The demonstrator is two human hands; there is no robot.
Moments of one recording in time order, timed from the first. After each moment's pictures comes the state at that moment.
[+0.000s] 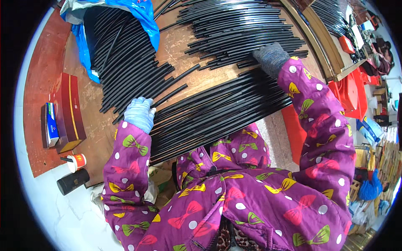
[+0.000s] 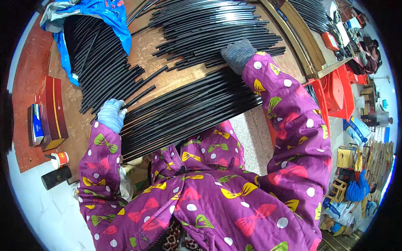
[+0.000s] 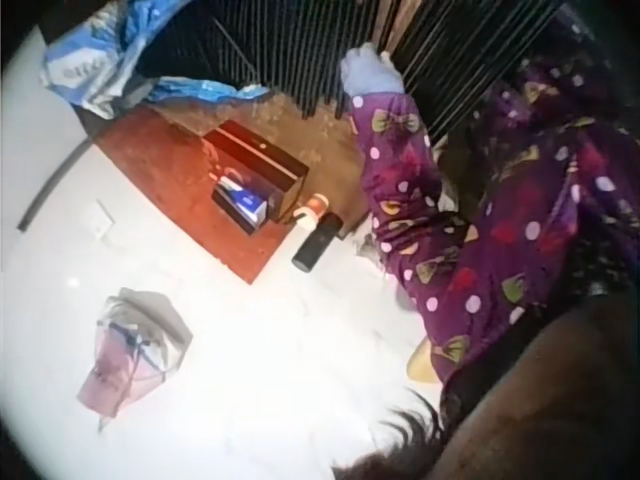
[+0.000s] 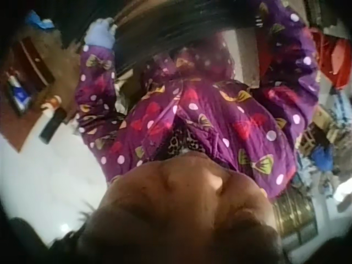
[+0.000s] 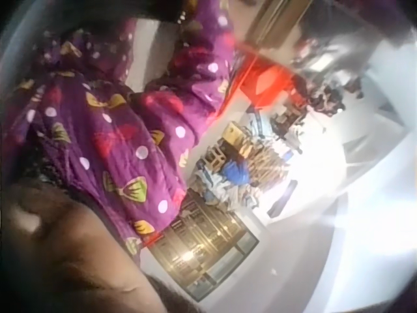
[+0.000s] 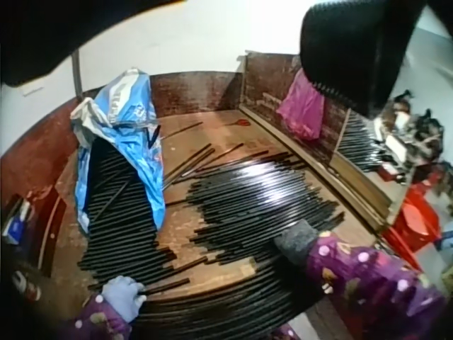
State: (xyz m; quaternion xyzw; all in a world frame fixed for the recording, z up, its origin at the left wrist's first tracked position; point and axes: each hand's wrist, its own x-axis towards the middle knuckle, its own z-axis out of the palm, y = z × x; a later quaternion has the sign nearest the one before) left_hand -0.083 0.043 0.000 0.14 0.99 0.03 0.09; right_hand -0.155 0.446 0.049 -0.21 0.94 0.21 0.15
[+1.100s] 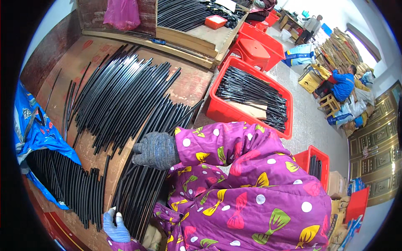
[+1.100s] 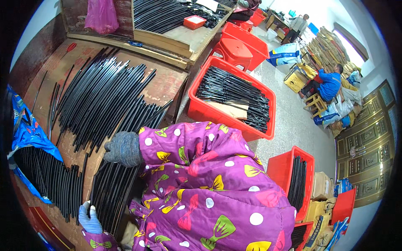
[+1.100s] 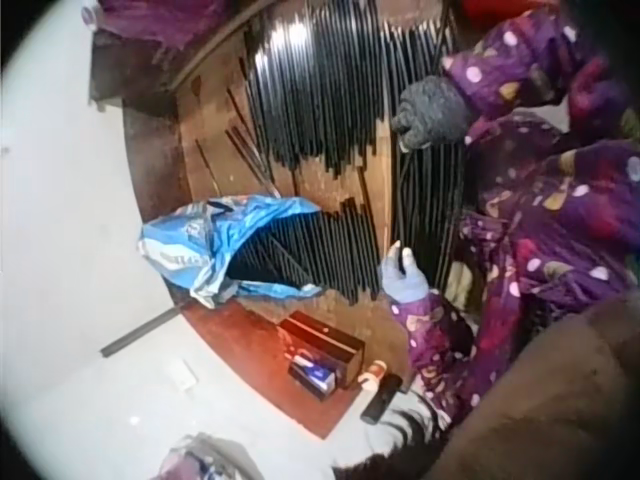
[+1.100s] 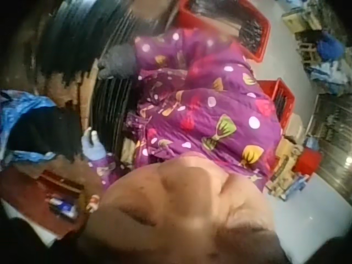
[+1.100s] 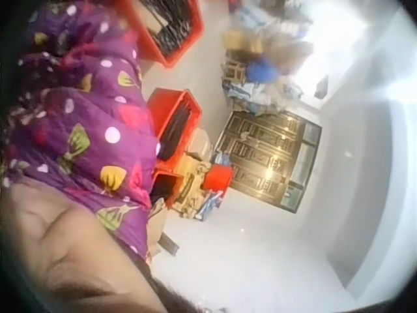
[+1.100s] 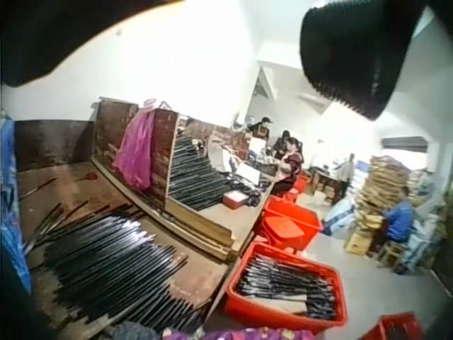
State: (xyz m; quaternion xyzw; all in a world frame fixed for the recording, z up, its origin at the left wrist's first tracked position) left_hand -0.020 0.077 0.048 0.09 0.90 0.41 0.07; right_hand -0.035 0.405 0.070 -0.29 0.95 -0.11 -0.02
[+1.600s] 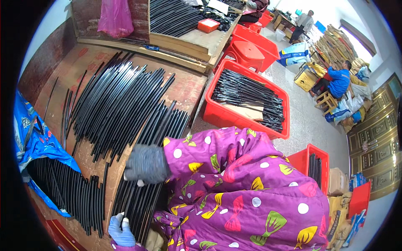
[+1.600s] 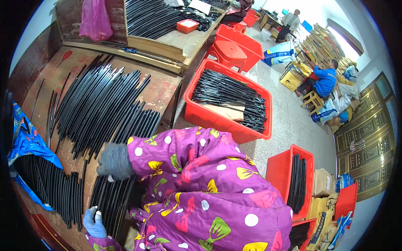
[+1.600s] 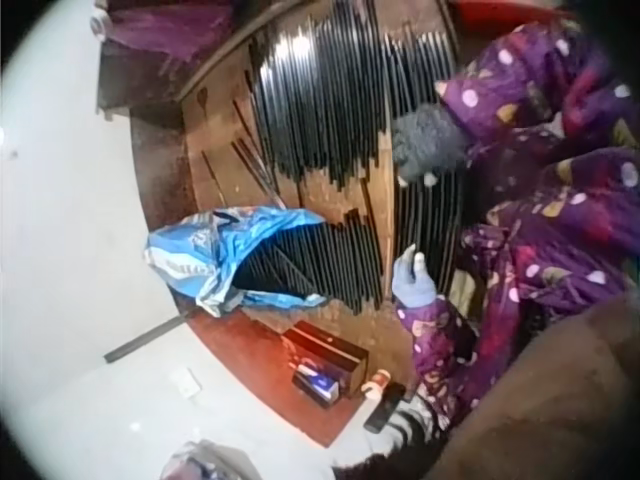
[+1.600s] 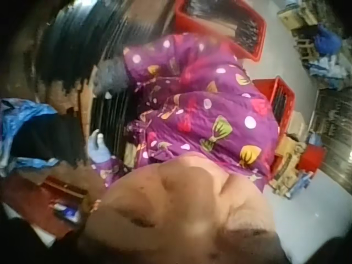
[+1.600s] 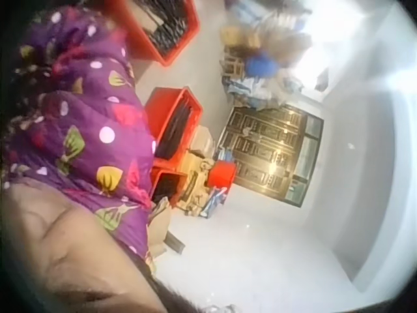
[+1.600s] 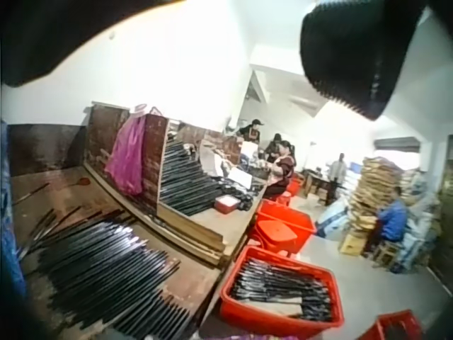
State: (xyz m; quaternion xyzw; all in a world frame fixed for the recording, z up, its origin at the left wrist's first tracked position) left_hand -0.015 0.075 0.048 0.18 0.88 0.42 0.13; right_hand -0.041 0.377 0.082 -0.37 0.92 -0.11 0.00
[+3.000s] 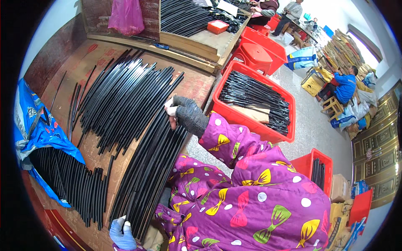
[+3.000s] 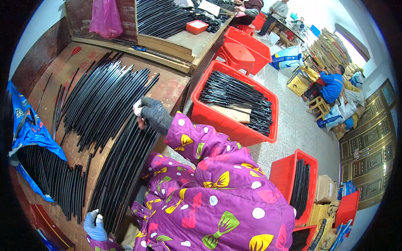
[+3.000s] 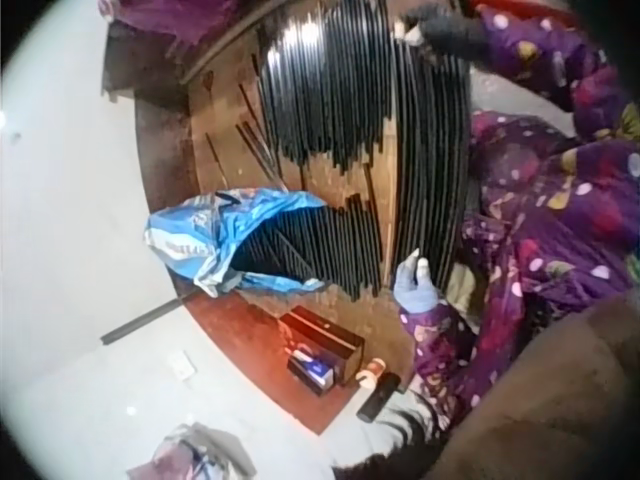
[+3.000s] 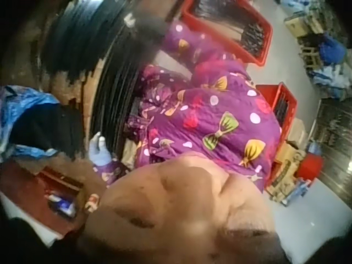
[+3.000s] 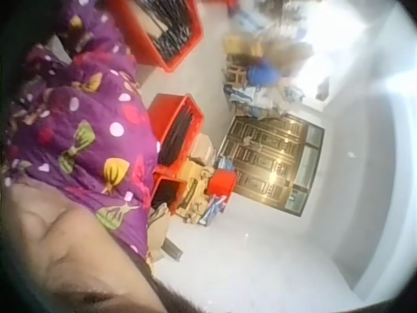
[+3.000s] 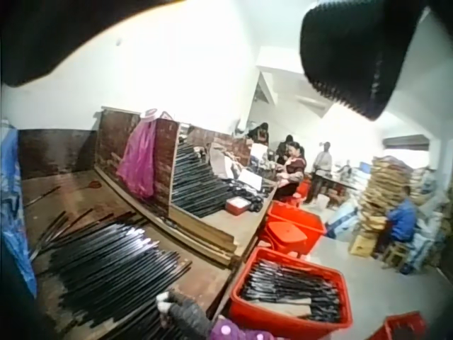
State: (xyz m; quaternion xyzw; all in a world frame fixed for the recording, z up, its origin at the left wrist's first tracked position) left_hand 0.003 0.056 0.050 0.13 0.88 0.45 0.08; right_hand -0.025 0.483 0.068 0.15 0.60 -0.78 -0.11
